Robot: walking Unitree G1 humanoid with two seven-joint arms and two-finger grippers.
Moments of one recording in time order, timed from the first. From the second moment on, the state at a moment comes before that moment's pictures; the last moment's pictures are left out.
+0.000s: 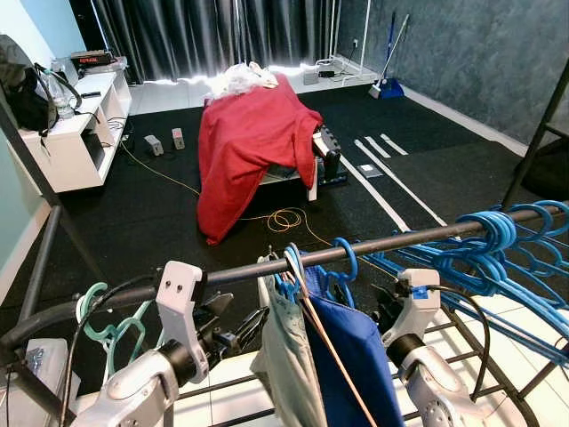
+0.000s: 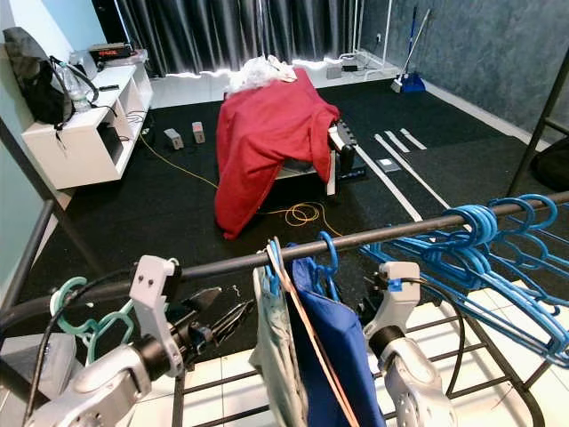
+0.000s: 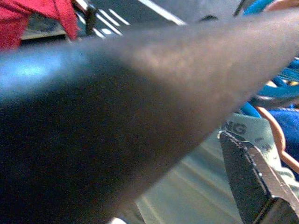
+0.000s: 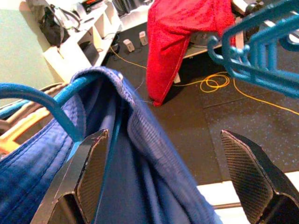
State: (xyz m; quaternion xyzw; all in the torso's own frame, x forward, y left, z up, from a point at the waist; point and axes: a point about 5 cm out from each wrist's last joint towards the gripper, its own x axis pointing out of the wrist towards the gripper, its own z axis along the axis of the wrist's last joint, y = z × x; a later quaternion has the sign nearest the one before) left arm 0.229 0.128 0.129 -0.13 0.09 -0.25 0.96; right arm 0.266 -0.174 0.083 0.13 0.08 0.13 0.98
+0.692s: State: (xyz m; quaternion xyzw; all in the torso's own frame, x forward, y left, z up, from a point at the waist) left arm 0.228 0.132 0.133 -0.15 0.03 -0.21 0.96; right arm 0.268 -0.171 0.083 0.13 0.08 0.14 0.98
